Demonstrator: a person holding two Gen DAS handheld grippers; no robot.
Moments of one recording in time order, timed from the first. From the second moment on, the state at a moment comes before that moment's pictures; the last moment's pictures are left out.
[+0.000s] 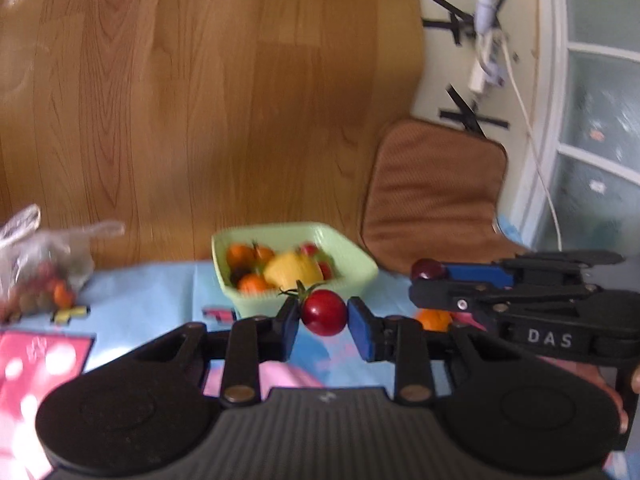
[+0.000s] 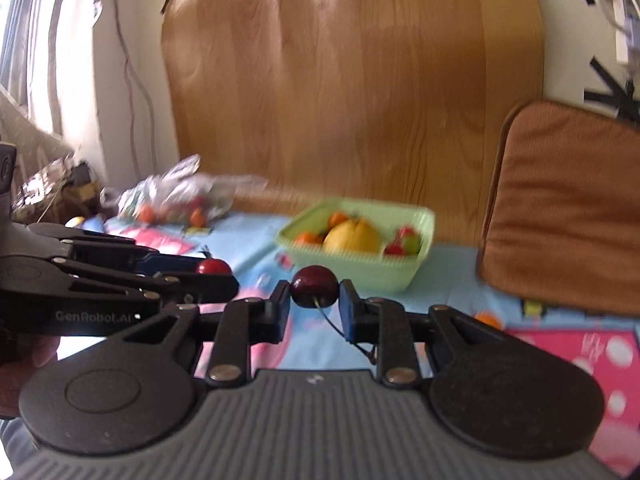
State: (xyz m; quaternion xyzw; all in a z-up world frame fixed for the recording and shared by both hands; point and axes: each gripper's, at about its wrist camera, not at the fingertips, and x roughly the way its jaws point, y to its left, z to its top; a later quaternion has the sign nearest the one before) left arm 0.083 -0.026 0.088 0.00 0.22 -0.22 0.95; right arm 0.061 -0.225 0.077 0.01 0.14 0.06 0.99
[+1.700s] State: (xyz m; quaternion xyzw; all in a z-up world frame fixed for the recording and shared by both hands) left arm 0.264 -0.062 0.028 0.06 0.28 -0.12 0.95; right arm 0.235 -0.279 0.046 0.10 0.21 0.01 0.97
